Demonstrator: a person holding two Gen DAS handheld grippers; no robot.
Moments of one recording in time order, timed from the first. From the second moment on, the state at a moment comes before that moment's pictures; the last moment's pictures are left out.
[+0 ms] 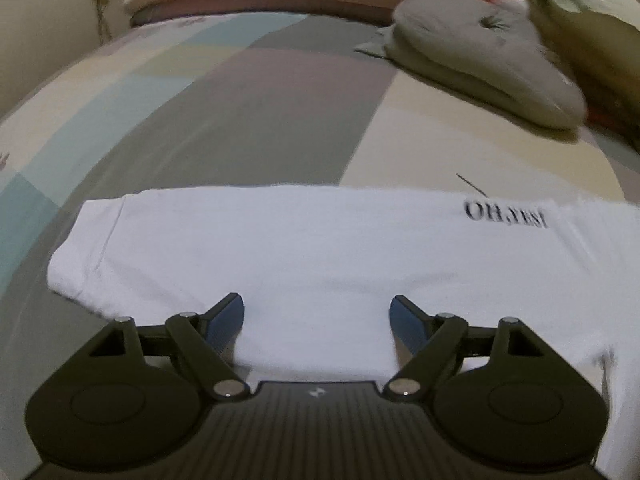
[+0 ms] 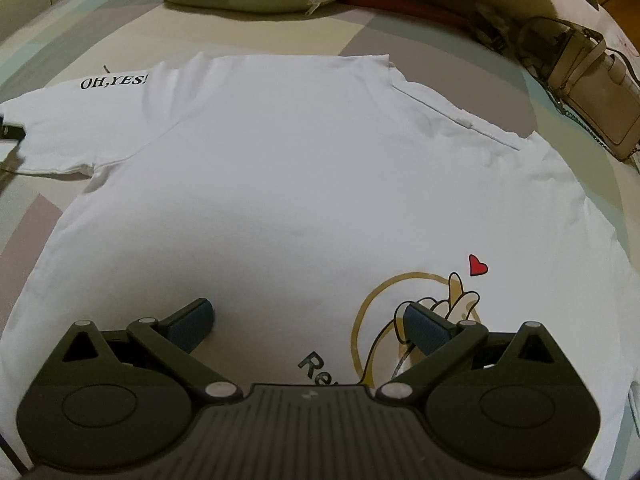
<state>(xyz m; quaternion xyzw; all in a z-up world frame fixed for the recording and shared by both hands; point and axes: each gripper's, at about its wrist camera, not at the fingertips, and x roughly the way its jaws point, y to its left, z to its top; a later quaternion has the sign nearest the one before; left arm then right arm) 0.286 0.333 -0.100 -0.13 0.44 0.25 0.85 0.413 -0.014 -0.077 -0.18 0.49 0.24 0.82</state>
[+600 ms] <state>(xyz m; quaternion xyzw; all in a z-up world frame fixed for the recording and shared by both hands) 0.247 0.407 -0.097 -0.16 0.44 0.27 0.84 0.415 -0.013 -0.076 -0.19 0.50 0.26 0.80</state>
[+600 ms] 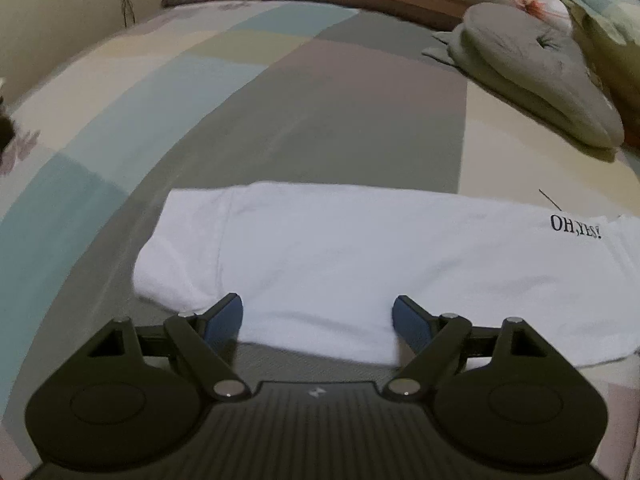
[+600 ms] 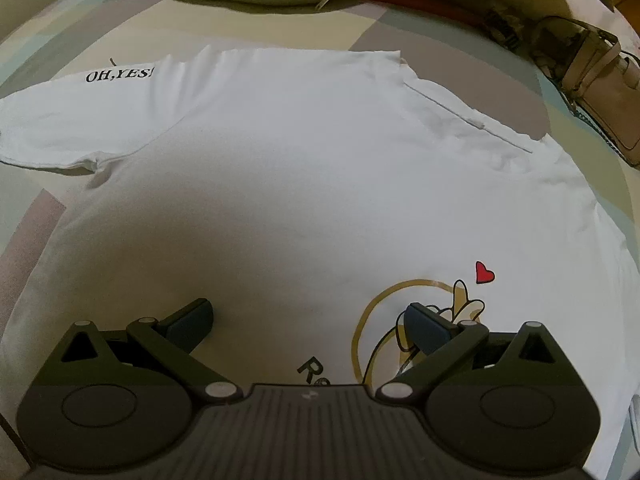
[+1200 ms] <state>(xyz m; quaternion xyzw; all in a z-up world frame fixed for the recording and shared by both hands) 0.391 0.244 -0.061 -0.06 0.41 -0.02 0.91 0.456 -0.080 -0.050 -0.12 0.50 0.11 0.85</state>
